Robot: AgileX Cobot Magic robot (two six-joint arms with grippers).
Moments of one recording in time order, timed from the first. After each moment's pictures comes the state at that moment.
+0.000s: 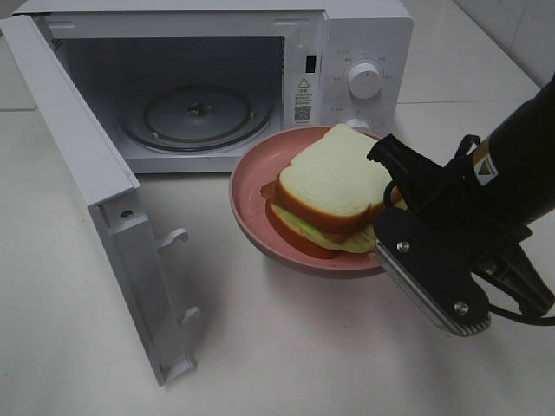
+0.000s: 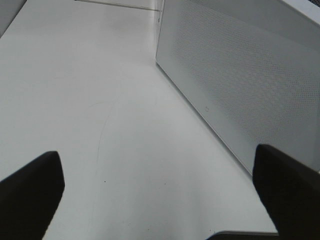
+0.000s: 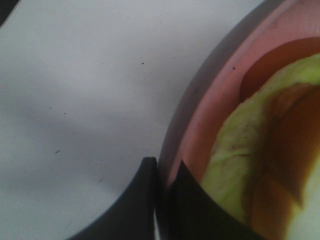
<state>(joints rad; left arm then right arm) 0.05 -0.01 -0.51 -0.10 1.08 -0.02 0.62 1.39 -0.76 -0.09 0.58 -1.58</state>
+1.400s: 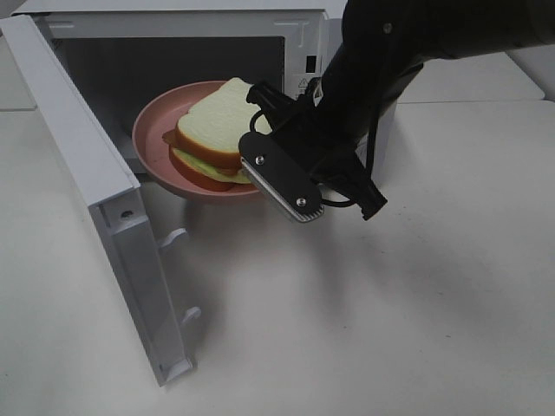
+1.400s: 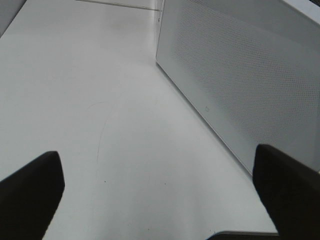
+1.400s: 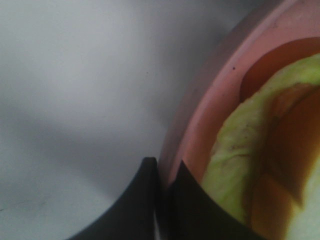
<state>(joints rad) 0.05 -0.01 -0.51 -0.10 1.08 -0.02 0.64 1.84 -1.25 0.00 0.54 -1.76</state>
